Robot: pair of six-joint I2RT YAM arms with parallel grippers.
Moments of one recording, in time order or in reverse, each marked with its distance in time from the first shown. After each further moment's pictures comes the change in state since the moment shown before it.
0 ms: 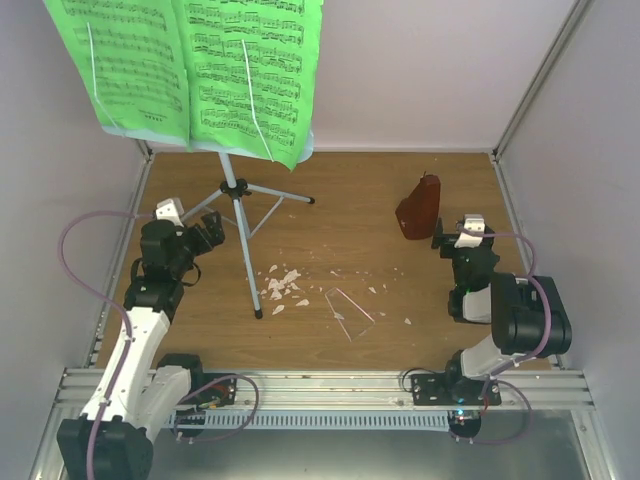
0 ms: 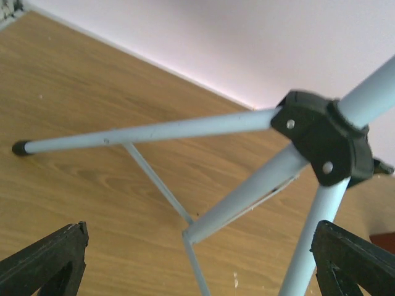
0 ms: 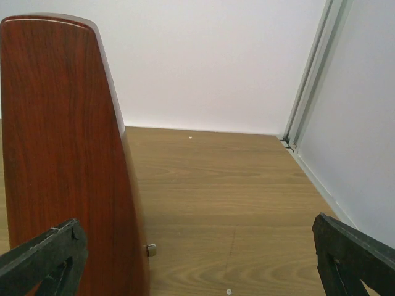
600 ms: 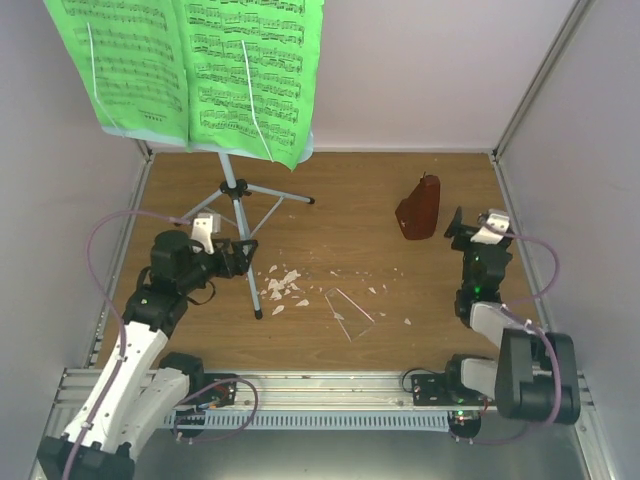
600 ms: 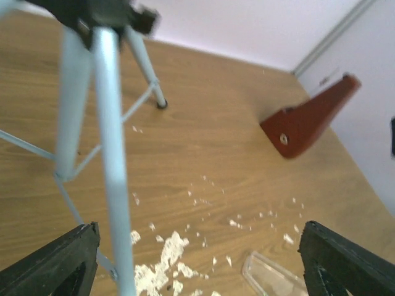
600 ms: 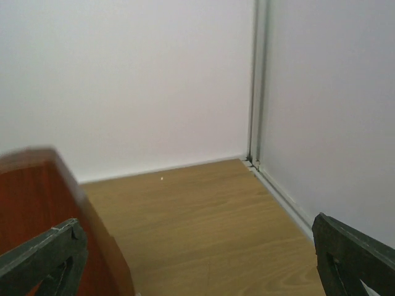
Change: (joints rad) left arm -0.135 -0.129 0.021 -0.185 0.310 0.105; right arm 0.000 -0.309 -0.008 -0.217 0.117 0.107
